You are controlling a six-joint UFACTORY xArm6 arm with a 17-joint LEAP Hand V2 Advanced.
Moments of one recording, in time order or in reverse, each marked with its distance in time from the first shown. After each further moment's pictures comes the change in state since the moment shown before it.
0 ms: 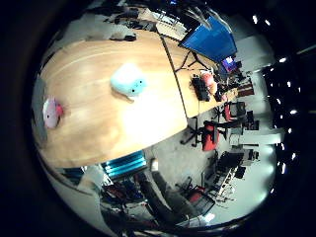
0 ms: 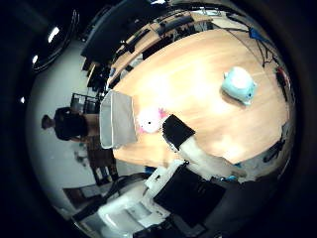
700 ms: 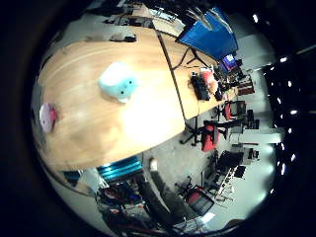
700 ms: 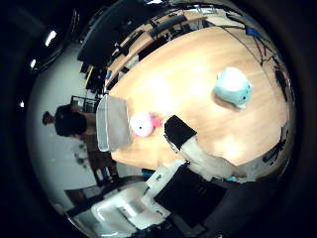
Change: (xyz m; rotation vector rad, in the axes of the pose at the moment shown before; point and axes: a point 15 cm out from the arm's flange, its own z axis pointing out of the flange) arm 0.053 -0.037 0.025 0.008 0.021 0.033
